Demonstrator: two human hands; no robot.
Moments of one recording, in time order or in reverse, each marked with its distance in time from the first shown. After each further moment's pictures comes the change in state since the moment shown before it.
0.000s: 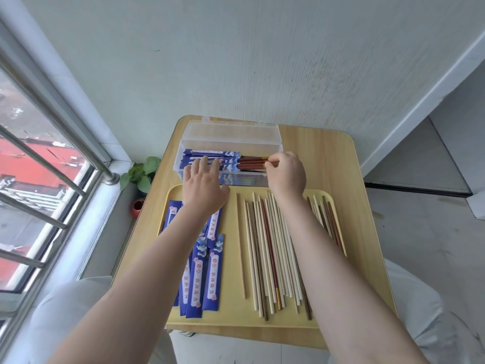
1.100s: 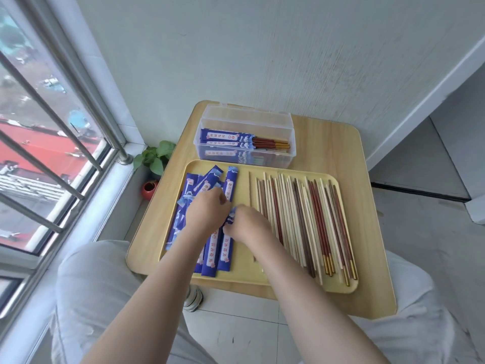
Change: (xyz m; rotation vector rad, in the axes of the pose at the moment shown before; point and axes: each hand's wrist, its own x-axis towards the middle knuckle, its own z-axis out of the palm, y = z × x) left_hand -0.108 -0.021 0.019 -0.451 -0.082 -0.180; right_hand -0.163 -0.026 0.034 -0.298 -0.722 -0.048
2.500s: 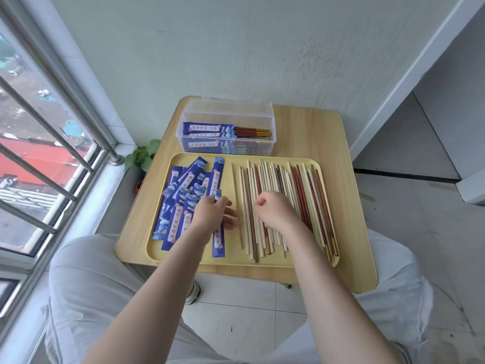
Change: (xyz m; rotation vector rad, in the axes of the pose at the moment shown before) left_hand -0.045 0.034 0.027 -0.816 -0.195 -0.356; right_hand -0.032 0.088 -0.035 0.282 0.143 -0.008
